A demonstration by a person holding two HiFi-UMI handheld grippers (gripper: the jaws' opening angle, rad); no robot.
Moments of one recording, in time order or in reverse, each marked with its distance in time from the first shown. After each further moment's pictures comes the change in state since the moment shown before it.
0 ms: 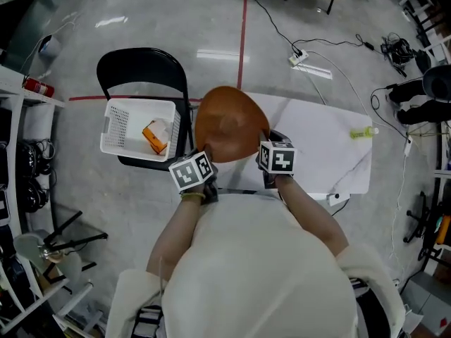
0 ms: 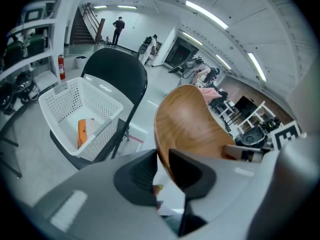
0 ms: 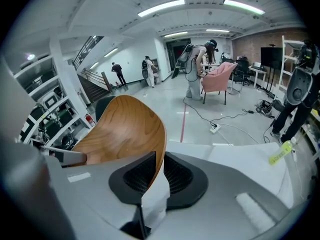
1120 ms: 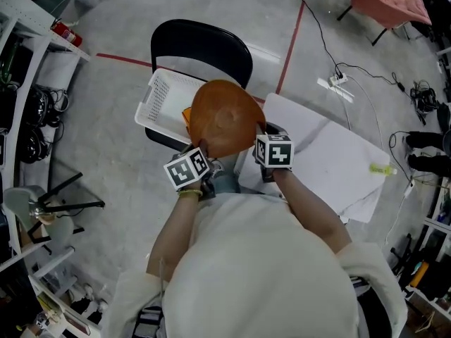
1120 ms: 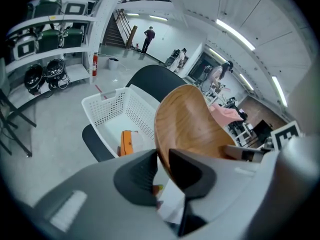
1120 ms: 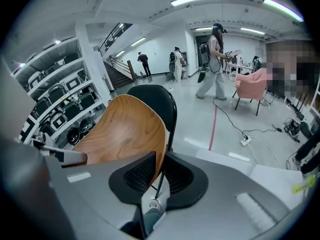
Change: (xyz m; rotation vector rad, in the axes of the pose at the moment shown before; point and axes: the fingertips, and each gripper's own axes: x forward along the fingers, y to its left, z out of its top) left arm -0.067 0.189 0.047 -0.239 -0.111 0.134; right arm 0.077 0.212 0.036 -0.234 0.063 0.170
